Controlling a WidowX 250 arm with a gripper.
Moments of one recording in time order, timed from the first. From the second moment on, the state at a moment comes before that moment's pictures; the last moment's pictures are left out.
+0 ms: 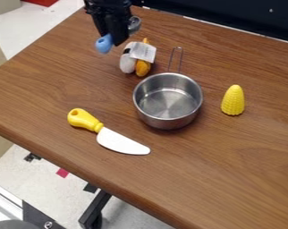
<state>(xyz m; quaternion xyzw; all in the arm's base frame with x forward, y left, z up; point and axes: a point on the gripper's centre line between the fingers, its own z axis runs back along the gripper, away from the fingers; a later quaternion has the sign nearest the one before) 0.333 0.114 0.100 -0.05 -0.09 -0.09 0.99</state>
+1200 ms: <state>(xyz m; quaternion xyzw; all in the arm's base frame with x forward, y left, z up) 0.296 0.125 0.050 -0.05 -0.04 -0.10 0.99</state>
